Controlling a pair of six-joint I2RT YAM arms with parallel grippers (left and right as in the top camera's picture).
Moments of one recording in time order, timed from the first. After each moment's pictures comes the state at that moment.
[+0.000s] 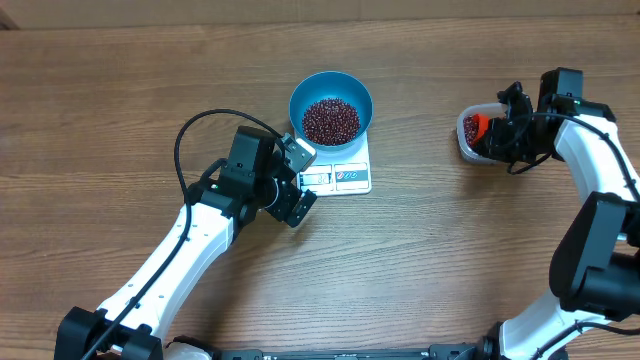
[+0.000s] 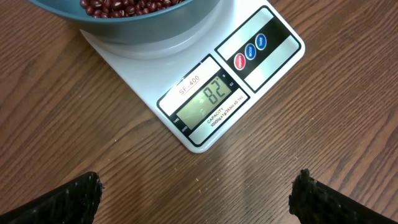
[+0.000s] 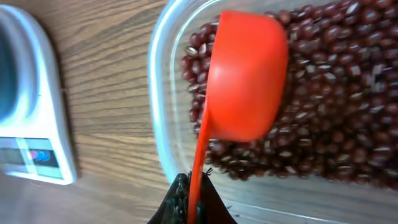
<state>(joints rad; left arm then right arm) -0.37 1.44 0.91 -0.47 0.19 0.29 -0.23 1.87 1.35 -0.84 -0.47 -0.09</state>
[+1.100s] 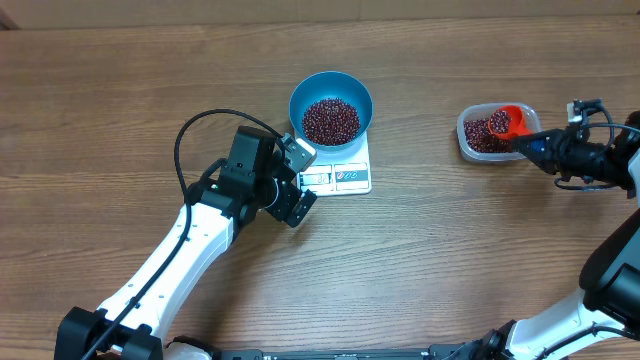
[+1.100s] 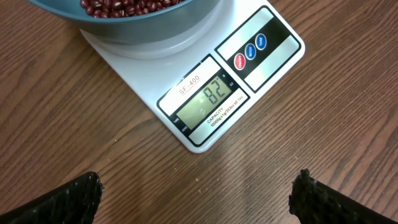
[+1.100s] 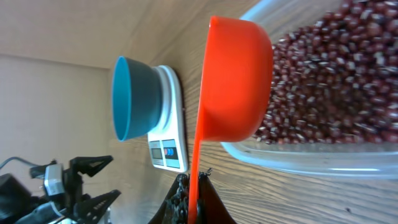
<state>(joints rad) -0.37 1.44 0.91 -0.47 0.19 0.29 -0.58 1.89 1.35 -0.99 -1.06 -0.26</state>
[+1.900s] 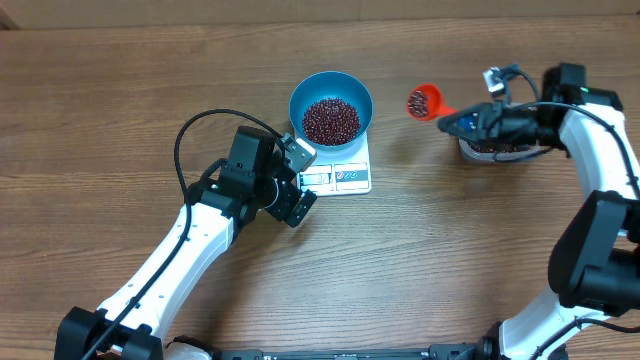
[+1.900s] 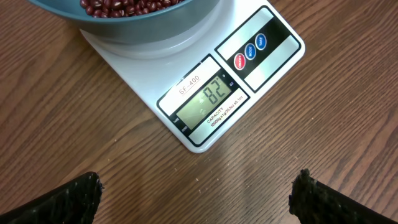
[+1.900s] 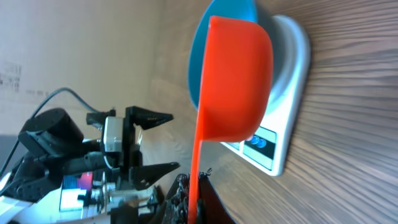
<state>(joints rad) -0.37 1.44 0.91 -0.47 0.19 0.29 -0.19 1.89 1.47 -1.05 -1.20 -0.25</state>
